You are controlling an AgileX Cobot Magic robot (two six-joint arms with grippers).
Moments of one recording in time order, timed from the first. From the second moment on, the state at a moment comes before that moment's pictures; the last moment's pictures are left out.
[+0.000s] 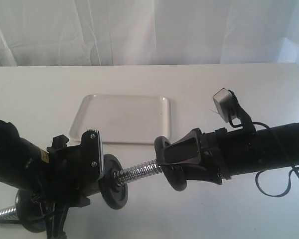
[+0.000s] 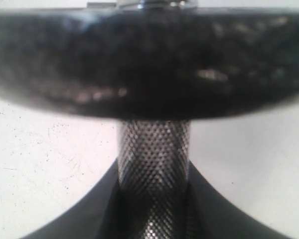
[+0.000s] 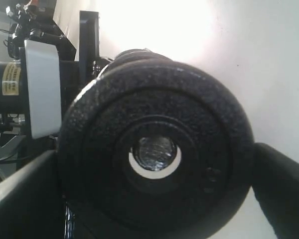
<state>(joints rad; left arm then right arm) -0.68 1.46 -0.67 -0.31 0.40 1.05 0.14 1.67 -0.64 1.50 1.16 -1.30</state>
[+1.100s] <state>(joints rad) -0.69 1.45 -0.67 -0.31 0.40 1.04 0.28 1.68 -0.63 1.67 1.07 -1.37</state>
